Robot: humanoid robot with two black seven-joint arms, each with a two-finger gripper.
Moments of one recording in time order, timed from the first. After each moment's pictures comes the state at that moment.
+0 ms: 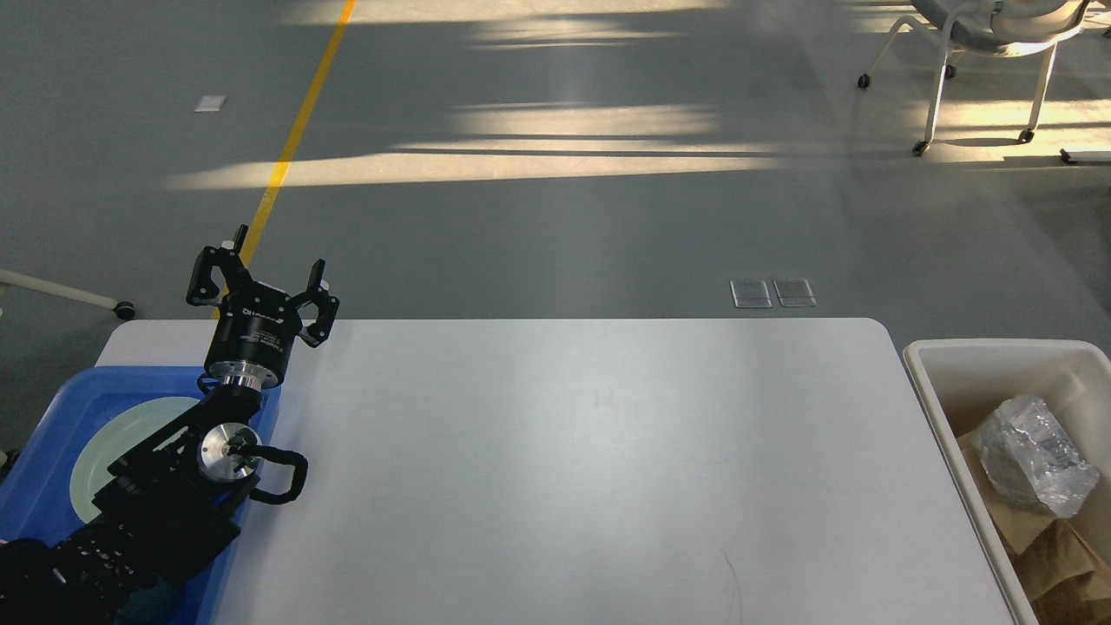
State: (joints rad) left arm -0.66 0.17 -0.76 -0.40 -0.15 -0.54 -0.55; right arm 2.10 -0.52 -0.49 0.74 0.10 0.64 -0.18
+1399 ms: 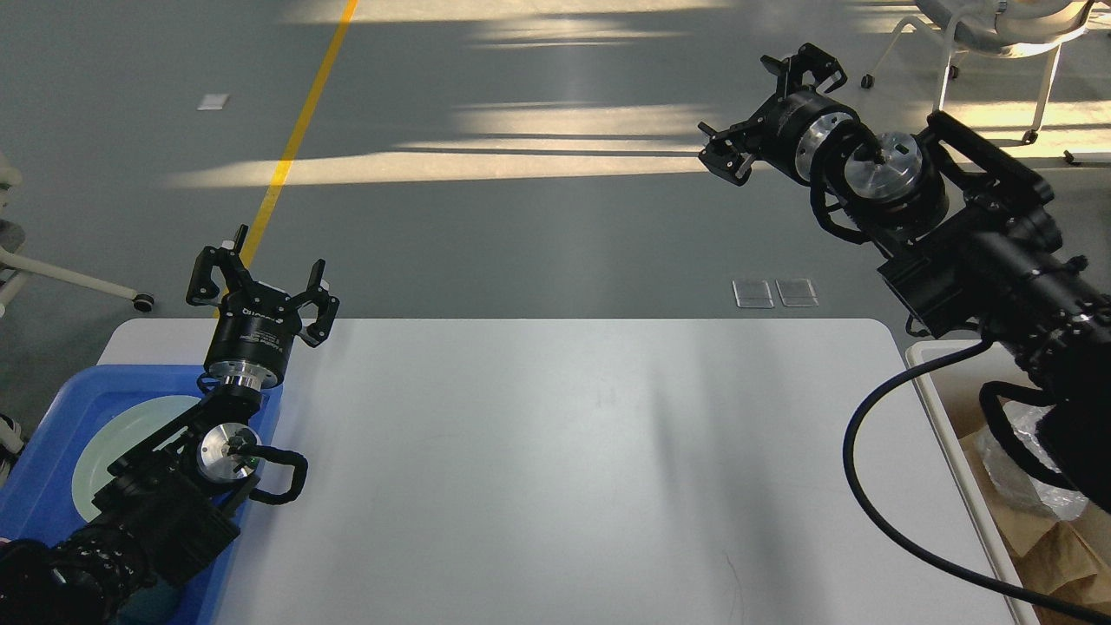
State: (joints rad) left arm -0.66 0.17 -0.76 -0.40 -0.15 -0.54 -0.55; right arm 1.15 -0.20 0.57 0.51 0.49 -0.07 -0.16
